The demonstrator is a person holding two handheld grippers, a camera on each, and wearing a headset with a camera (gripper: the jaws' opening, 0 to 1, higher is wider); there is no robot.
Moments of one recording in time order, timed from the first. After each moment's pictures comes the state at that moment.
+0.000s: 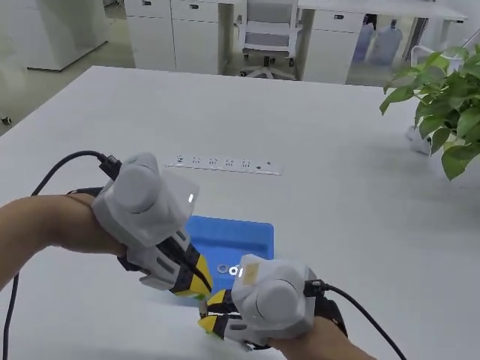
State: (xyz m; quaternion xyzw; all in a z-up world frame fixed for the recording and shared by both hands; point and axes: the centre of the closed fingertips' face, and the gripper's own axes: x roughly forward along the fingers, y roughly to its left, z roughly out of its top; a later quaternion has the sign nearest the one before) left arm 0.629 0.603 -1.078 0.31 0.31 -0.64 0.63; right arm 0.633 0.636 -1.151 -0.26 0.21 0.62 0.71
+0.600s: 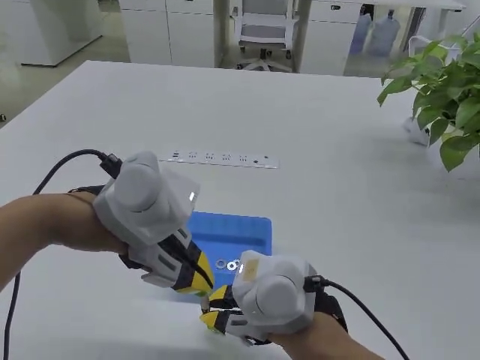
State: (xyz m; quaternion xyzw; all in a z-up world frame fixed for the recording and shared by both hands) left arm 0.632 0.598 -1.082 0.31 0.31 -0.65 0.63; right arm 0.639 0.632 -1.156 -0.25 0.21 0.62 0.71
